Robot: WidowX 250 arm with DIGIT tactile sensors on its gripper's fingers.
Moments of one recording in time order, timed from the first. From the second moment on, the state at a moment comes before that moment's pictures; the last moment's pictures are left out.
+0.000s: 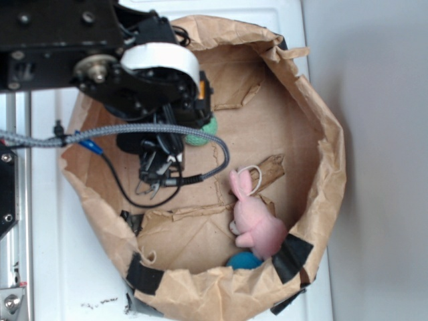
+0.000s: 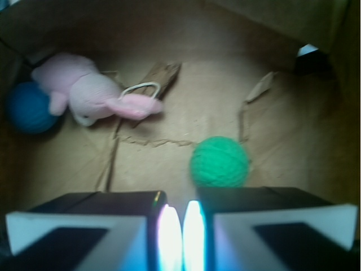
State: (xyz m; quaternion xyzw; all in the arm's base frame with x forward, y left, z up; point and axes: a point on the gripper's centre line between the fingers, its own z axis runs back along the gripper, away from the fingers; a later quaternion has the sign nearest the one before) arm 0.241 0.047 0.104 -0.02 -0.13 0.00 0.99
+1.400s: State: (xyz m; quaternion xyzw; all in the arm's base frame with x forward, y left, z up) arm 0.252 0.056 0.026 0.05 -0.12 -0.03 0.99
